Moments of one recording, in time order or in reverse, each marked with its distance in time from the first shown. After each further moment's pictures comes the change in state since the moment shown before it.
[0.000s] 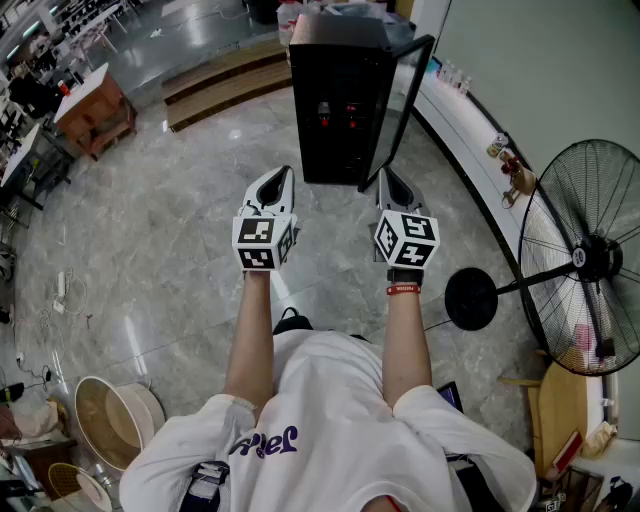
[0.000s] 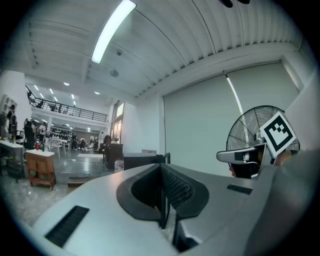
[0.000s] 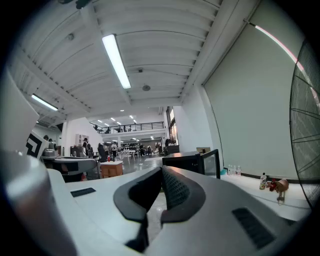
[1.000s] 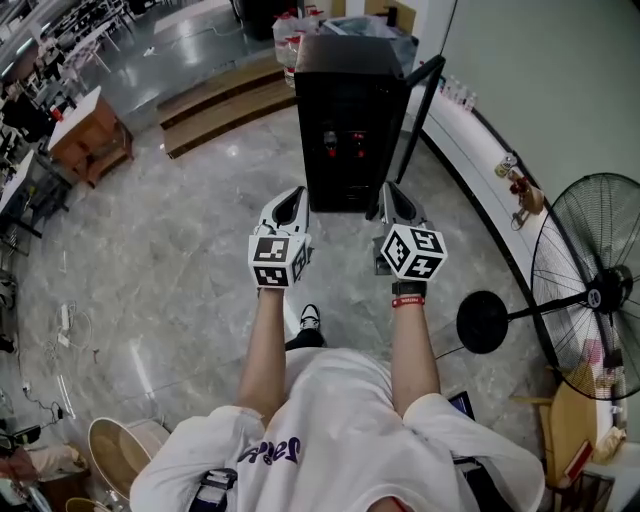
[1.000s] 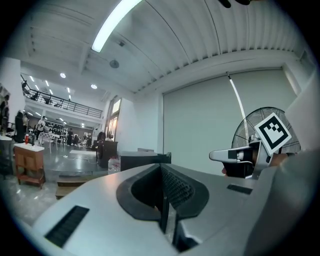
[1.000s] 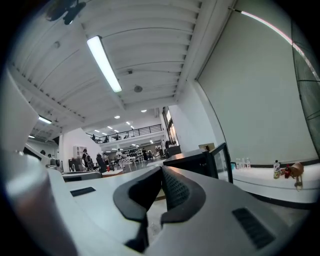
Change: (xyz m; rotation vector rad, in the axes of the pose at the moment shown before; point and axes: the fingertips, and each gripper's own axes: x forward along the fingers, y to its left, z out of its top) left arm 0.132 0.084 -0.013 -0.035 0.008 -0.075; right arm 0.160 -0.008 0.000 0.133 -0.030 0.010
